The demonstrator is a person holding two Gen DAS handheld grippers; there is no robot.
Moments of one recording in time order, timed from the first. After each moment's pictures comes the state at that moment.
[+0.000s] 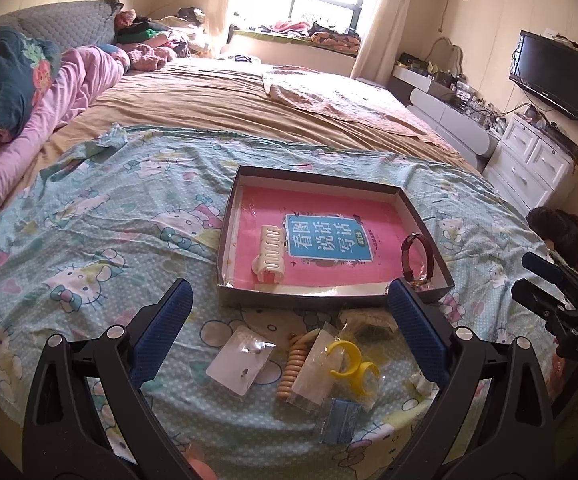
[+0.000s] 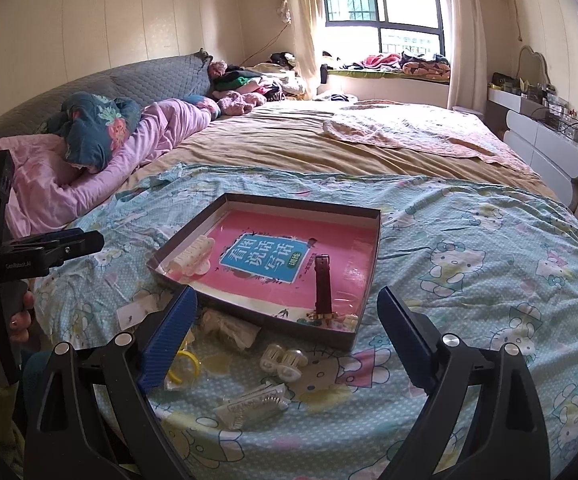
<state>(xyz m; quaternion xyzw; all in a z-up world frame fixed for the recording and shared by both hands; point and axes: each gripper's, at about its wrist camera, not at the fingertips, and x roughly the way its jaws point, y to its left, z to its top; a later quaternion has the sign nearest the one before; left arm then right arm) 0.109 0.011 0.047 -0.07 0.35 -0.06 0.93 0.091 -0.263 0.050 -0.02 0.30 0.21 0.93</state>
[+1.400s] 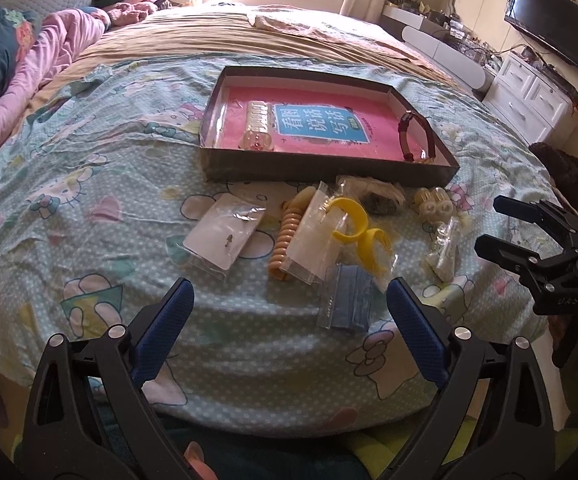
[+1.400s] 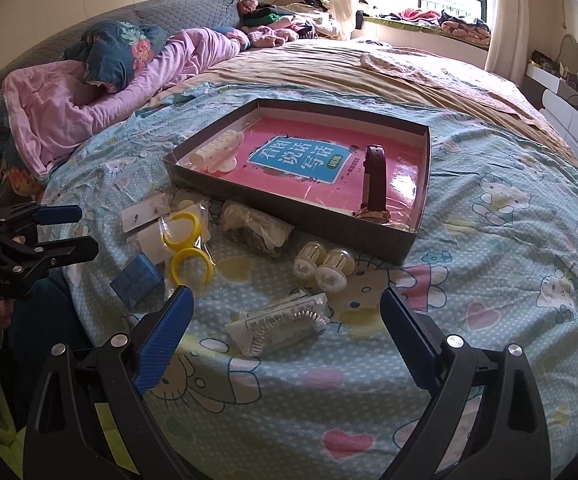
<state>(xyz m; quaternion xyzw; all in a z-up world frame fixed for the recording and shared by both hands) 0.061 -0.007 -0.024 -0.04 0.45 -0.09 0.89 0.082 -0.237 -0.022 -0.07 0.40 0.25 0.88</state>
